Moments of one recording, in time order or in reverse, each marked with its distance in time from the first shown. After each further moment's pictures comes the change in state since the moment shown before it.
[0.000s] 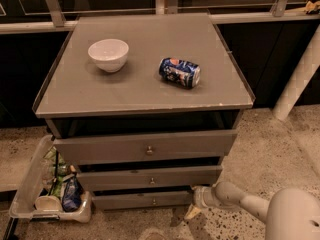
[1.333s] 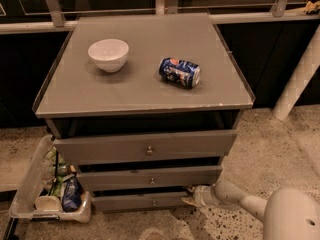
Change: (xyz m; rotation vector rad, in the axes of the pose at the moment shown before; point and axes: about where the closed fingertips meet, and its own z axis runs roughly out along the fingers) arm 0.004 -0.003 0.008 0.000 0.000 0.000
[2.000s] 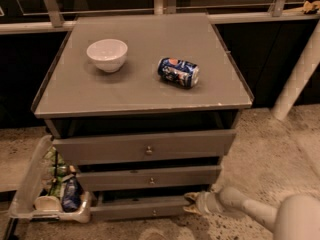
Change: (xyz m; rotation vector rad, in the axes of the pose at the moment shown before) arm 0.001 0.021 -0.017 -0.011 -0.020 0.019
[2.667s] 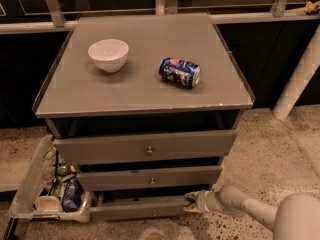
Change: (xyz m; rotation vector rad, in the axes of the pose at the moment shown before) arm -0.001 0.001 -0.002 0.000 0.000 0.000
